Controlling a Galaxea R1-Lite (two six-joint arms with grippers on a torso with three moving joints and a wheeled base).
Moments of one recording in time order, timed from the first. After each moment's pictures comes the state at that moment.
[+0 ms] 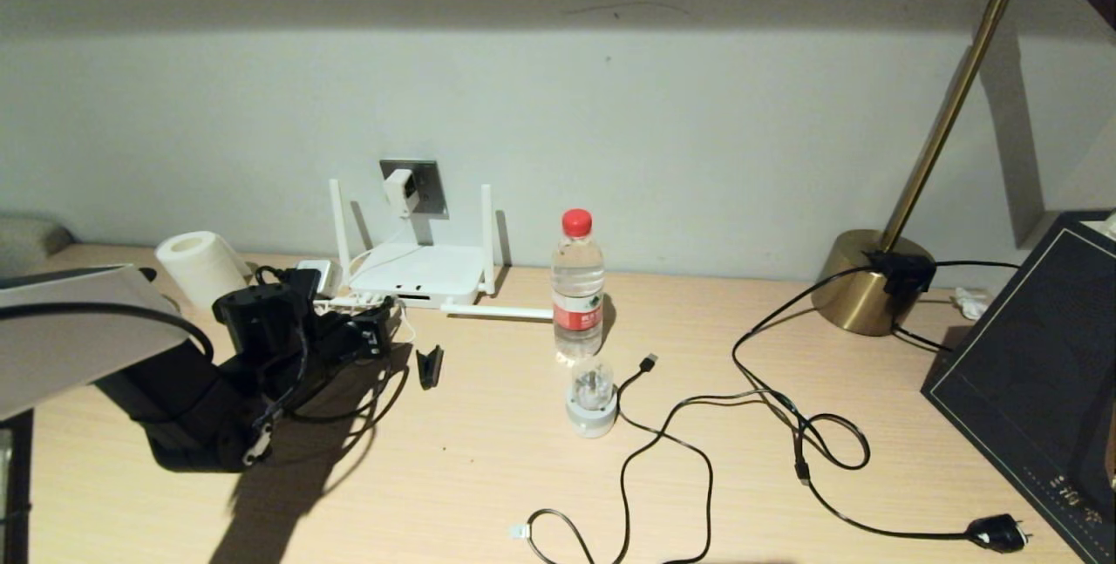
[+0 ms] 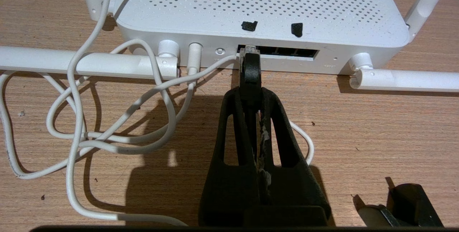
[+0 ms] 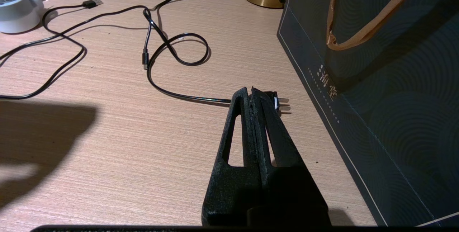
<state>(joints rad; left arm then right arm) -0.04 2.21 -0.79 -1.23 -0.12 0.00 -0.01 0.00 -0.02 0.04 0.02 -0.06</state>
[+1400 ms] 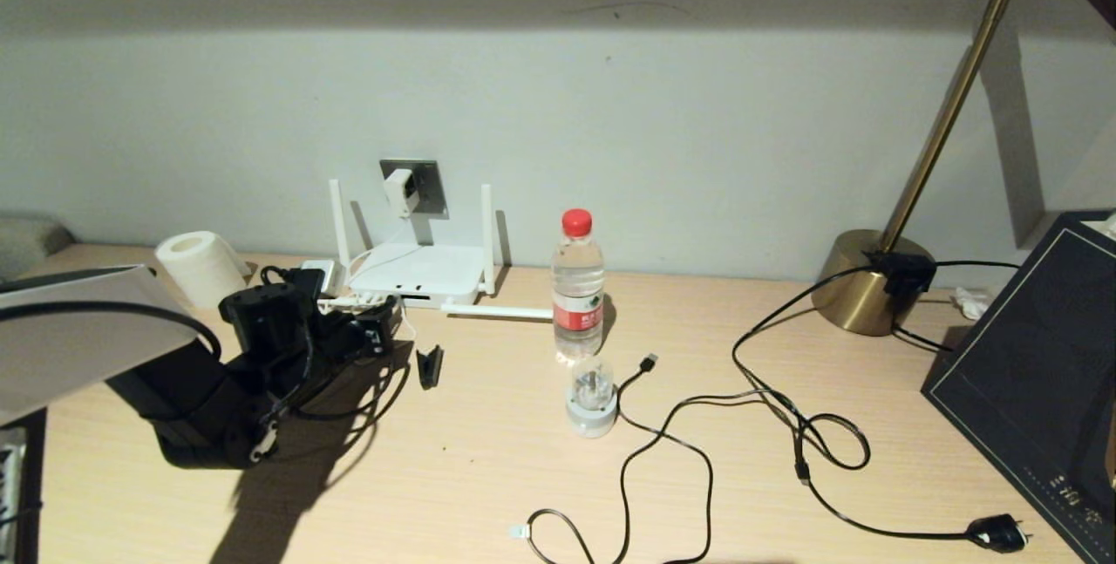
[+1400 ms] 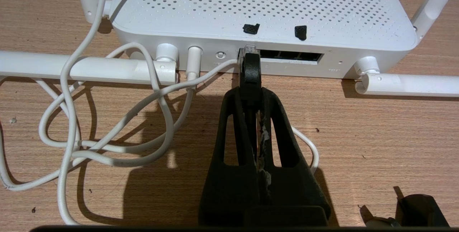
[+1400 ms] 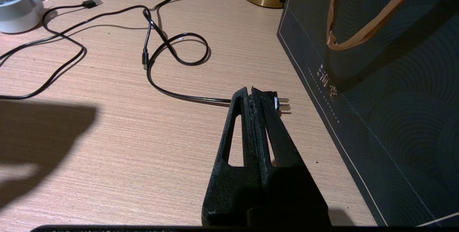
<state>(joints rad) -0.05 2.23 -0.82 -1.23 -0.12 0.00 -0.01 0.00 -0.02 0.04 0.02 -0.06</state>
